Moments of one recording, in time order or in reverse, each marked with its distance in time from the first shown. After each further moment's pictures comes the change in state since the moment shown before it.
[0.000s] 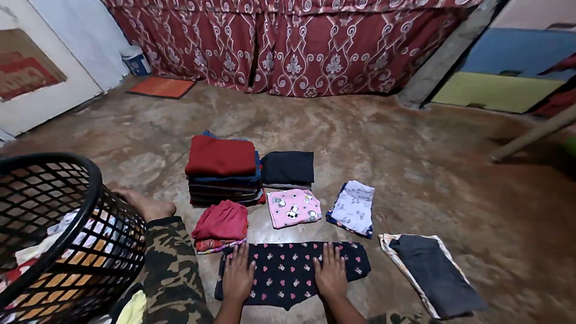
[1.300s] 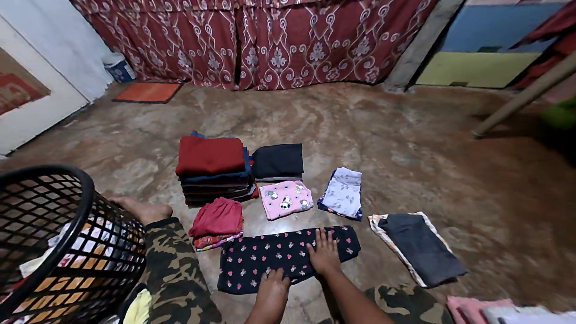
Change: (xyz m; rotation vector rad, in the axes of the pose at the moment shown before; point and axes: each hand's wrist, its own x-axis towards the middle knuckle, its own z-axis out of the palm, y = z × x) left_hand -0.063 0.109 -0.035 0.075 -0.513 0.355; right_hand 0.013 -0.005 -0.031 0.016 -0.393 0.077
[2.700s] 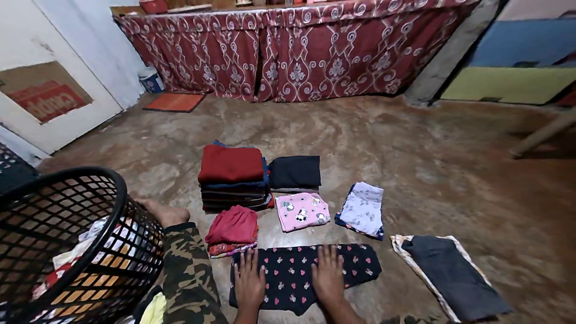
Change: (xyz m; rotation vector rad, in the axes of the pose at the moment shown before) left_hand 0.032 -0.114 0.029 0.018 0.594 -0.461; right_hand -0.015 -0.035 0.029 0.003 0.342 -0.233
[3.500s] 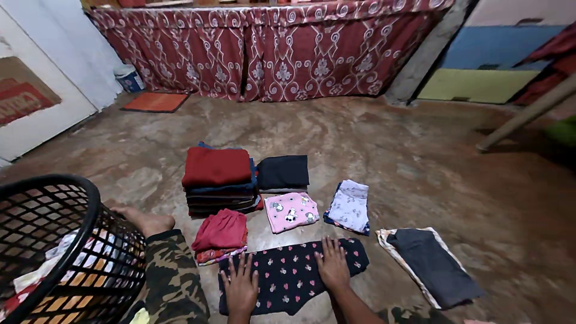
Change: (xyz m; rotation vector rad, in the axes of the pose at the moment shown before) left_hand -0.001 0.001 -0.002 0.004 -0.026 0.031; right_hand 0.028 0.058 0.004 -0.018 0.019 0.099
